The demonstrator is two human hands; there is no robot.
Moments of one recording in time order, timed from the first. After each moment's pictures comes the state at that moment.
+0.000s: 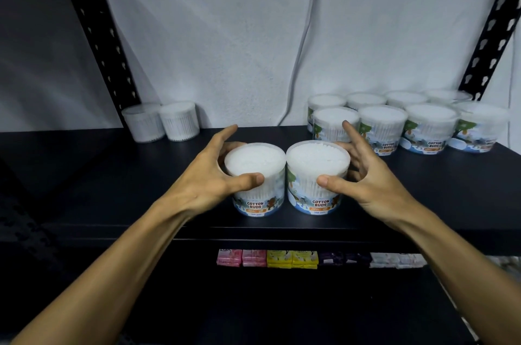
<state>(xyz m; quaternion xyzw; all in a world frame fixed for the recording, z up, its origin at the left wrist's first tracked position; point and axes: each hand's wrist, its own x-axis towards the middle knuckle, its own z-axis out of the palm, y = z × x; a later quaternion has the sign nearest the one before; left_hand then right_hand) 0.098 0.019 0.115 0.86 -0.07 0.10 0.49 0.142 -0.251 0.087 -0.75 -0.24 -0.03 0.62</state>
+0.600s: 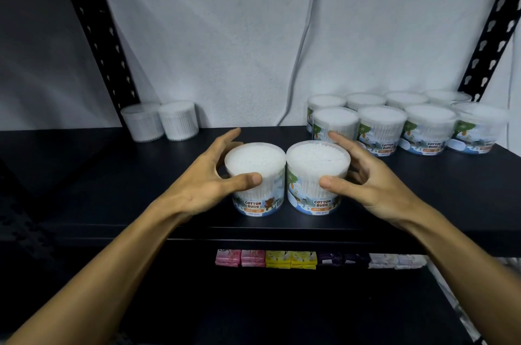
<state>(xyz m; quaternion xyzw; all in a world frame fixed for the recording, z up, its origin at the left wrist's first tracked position) 0.094 0.022 0.115 0.85 -0.10 0.06 0.51 0.140 -0.259 0.092 -0.75 -0.27 0.00 0.60</state>
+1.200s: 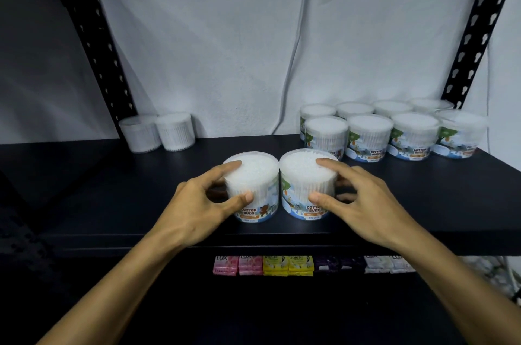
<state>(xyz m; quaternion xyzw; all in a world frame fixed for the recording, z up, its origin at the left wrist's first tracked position) 0.066 0.015 0.105 0.89 -0.03 0.14 0.44 0.114 -0.258 0.086 -0.85 -0.22 -0.13 0.45</state>
